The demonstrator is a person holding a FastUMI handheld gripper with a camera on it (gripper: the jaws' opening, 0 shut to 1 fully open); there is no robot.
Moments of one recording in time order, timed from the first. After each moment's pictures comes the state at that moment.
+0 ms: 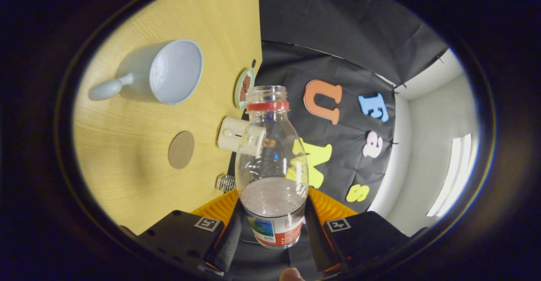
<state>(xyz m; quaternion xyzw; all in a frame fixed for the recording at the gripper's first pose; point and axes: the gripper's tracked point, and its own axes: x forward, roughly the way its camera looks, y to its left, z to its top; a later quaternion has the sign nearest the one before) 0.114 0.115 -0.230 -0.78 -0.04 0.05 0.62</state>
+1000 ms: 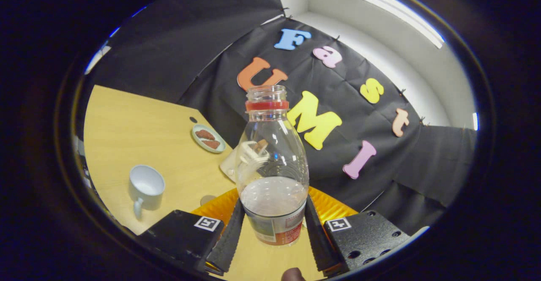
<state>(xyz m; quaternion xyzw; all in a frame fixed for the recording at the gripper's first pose) 0.095 0.077 -0.163 -0.35 0.03 0.08 0.93</state>
